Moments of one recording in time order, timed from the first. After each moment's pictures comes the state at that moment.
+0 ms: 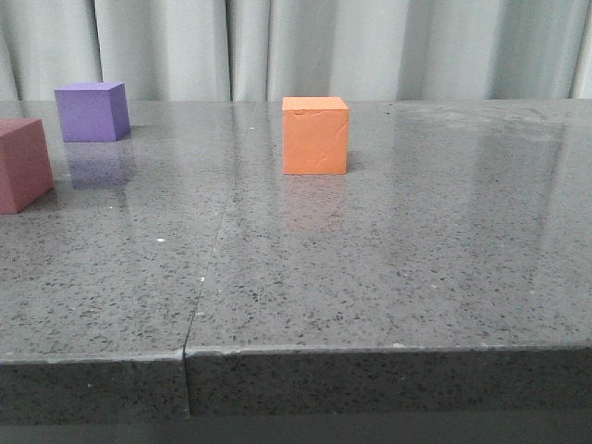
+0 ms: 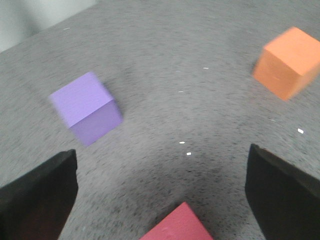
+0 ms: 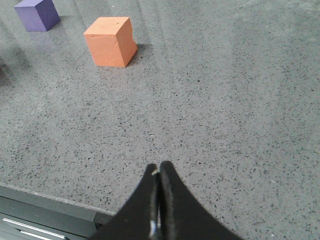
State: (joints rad) left arm 0.03 1.39 -1.38 -0.57 0.94 0.91; right arm 0.45 0.20 -0.43 -0.11 0.65 0.31
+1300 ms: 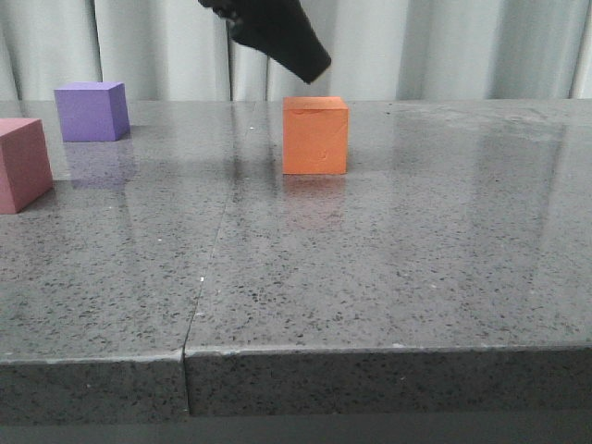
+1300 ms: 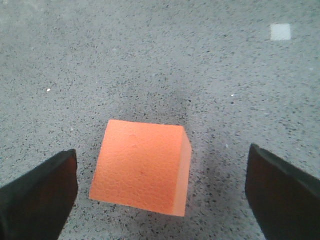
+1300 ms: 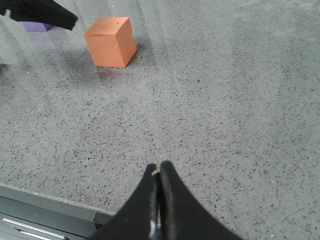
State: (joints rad) left arm -0.42 1.94 -1.79 -0.63 0.94 1.23; right arm 0.45 0.20 -0.43 -0.11 0.65 0.31
